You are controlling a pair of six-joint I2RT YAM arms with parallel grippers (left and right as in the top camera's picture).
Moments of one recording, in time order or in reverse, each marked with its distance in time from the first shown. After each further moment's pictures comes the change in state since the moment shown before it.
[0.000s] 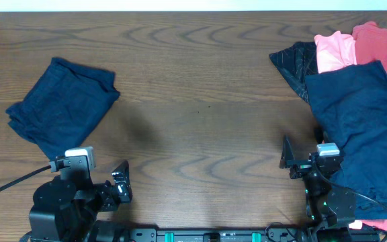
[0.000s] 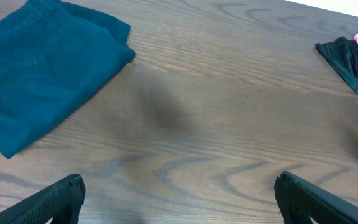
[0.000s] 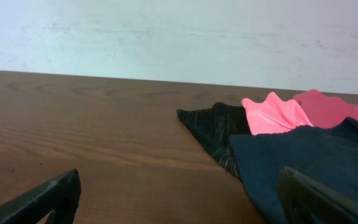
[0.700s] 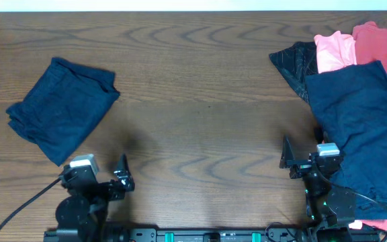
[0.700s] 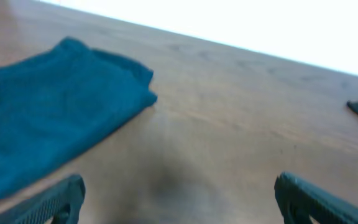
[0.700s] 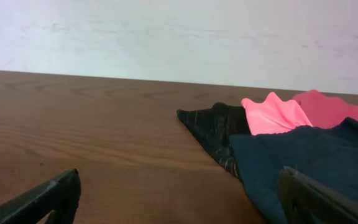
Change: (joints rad) left arm 0.100 -0.412 -0.547 0.445 -0.045 0.023; right arm 0.000 0.000 -0.001 0.001 0.000 0.000
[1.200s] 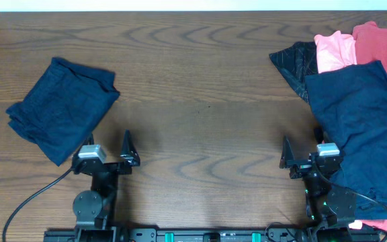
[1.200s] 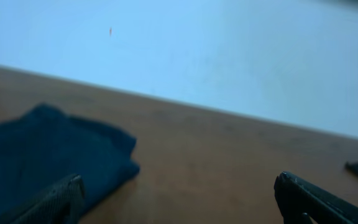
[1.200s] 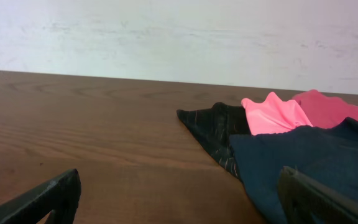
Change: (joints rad) left arm 0.000 -0.020 -0.415 0.721 -0.003 0.015; right arm 0.000 0.000 0.000 0.000 0.000 0.000
